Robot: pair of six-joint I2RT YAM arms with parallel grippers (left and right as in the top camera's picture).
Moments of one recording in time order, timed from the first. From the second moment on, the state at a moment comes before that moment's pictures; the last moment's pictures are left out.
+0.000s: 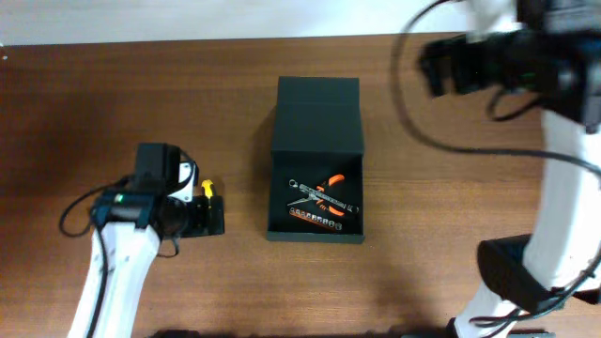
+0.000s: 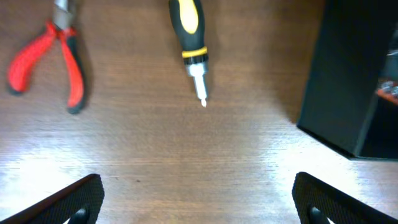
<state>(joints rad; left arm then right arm) -0.05 1.28 1.03 -1.12 0.04 -0.12 0.08 1.92 2.77 -1.69 -0.08 -0.06</state>
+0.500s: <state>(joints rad) -0.05 1.61 1.03 -0.91 0.12 -0.16 -0.33 1.97 2.32 -1.62 -0.07 0.02</state>
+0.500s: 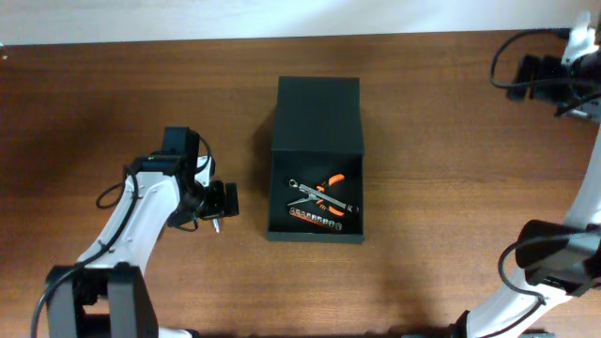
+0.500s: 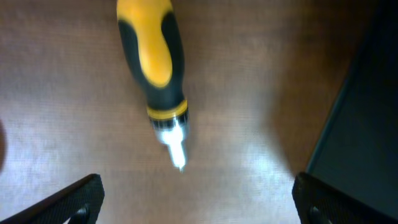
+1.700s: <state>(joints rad) -0.05 1.76 1.03 -0.75 -0.01 -0.34 -0.34 1.98 1.72 -1.22 -0.07 -0.05</state>
